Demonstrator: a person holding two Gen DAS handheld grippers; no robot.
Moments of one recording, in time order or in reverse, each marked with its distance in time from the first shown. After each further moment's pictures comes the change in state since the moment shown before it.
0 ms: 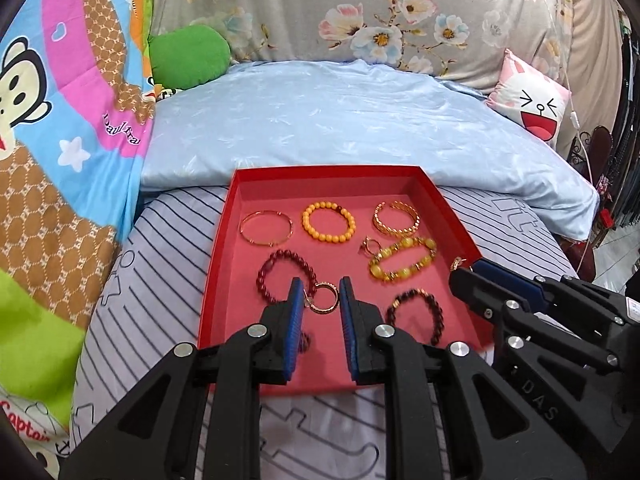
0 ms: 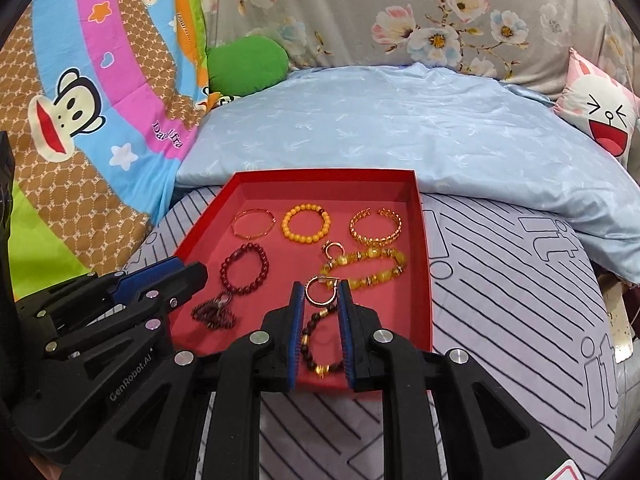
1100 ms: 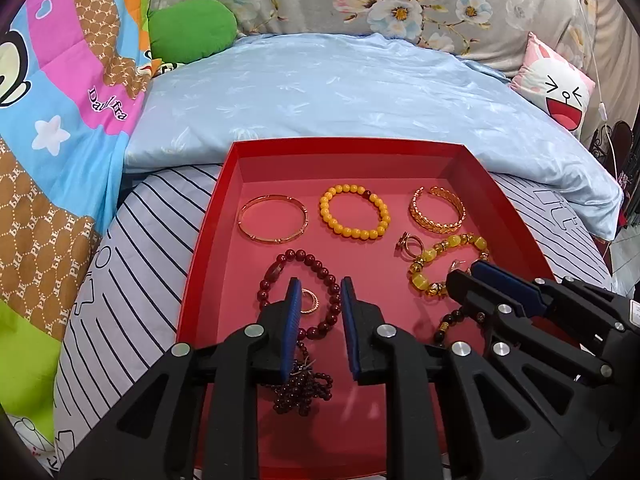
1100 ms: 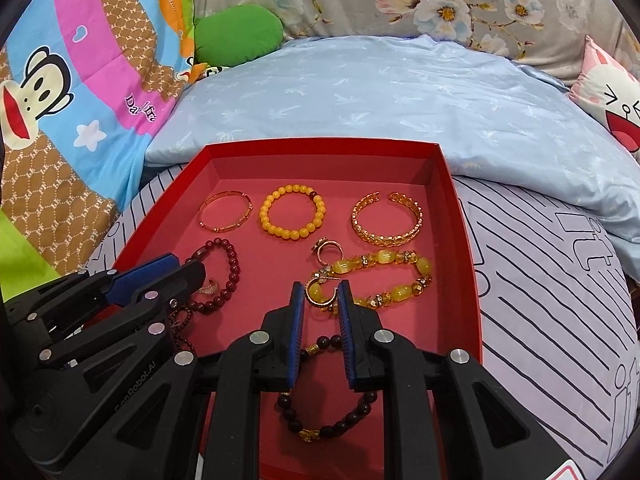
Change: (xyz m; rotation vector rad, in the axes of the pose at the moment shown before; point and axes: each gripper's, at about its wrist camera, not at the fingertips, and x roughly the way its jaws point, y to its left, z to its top) left arm 0.063 0.013 0.004 -0.017 0.073 0.037; right arm 0.067 -0.001 0.005 -0.016 0.080 -0.022
